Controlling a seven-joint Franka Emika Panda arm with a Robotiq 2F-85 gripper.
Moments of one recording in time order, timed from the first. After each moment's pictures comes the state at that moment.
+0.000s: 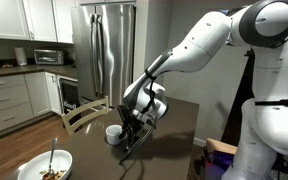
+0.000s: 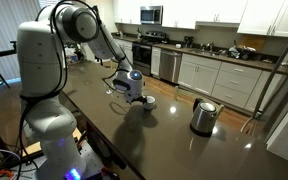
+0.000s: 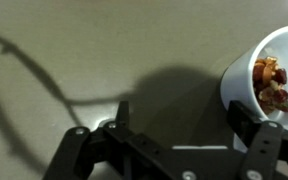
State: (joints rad) arm 0.17 0.21 0.07 -2.43 1.28 2.88 1.33
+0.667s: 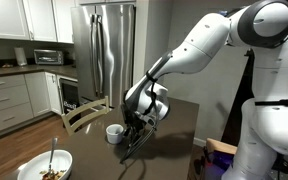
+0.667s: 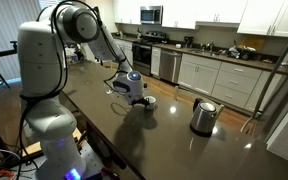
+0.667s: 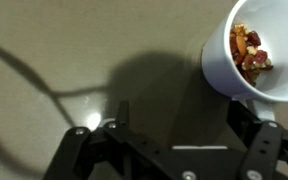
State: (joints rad) arm 0.17 0.22 0.06 -2.45 1.28 2.97 1.39
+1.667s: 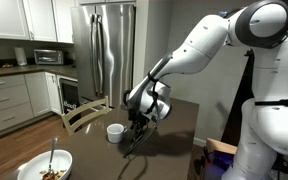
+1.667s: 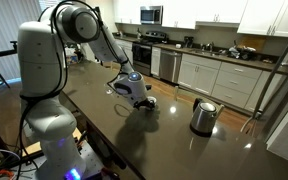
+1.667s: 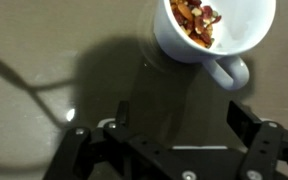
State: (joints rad) arm 0.17 0.22 0.01 -2.47 1.28 3.08 1.40
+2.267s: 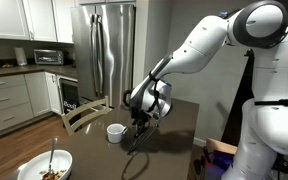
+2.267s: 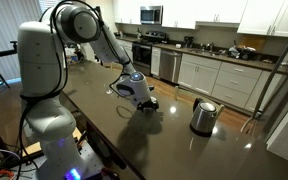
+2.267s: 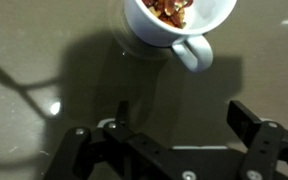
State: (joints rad) arm 0.15 0.21 -0.02 -2.47 1.22 3.11 1.37
